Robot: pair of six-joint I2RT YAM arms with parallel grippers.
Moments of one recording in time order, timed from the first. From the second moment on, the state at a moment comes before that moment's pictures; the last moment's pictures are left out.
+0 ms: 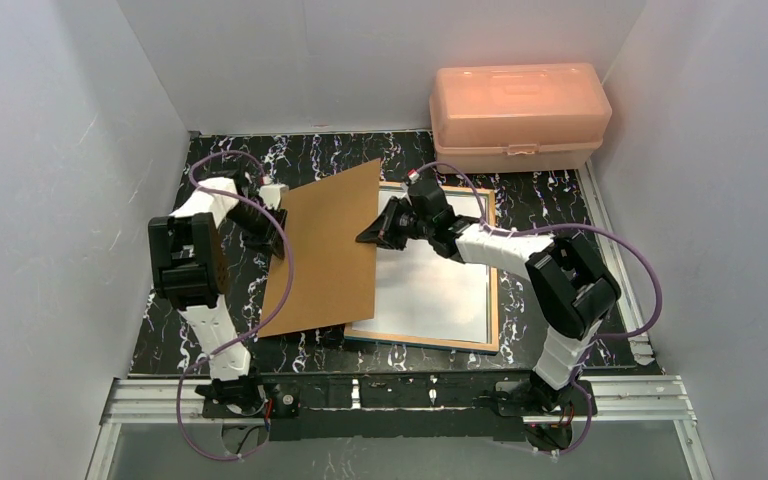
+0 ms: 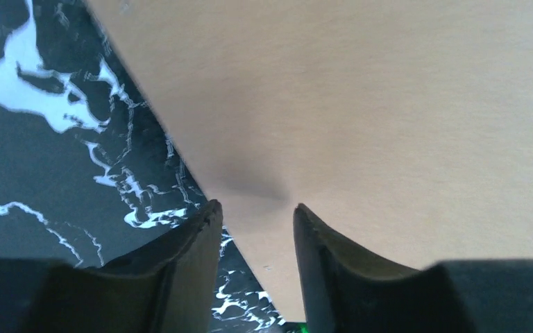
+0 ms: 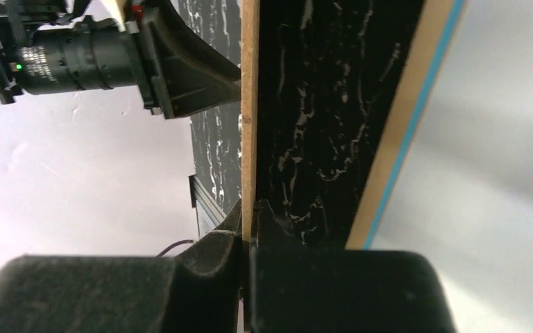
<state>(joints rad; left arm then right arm) 0.08 1.93 1.36 -0.94 0.33 0.37 0.72 1.78 1.07 0.20 -0.40 1.11</state>
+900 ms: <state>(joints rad) 0.13 0.79 1.11 -1.11 0.90 1.47 0.72 1.78 1.52 0.01 -0.25 1.37</state>
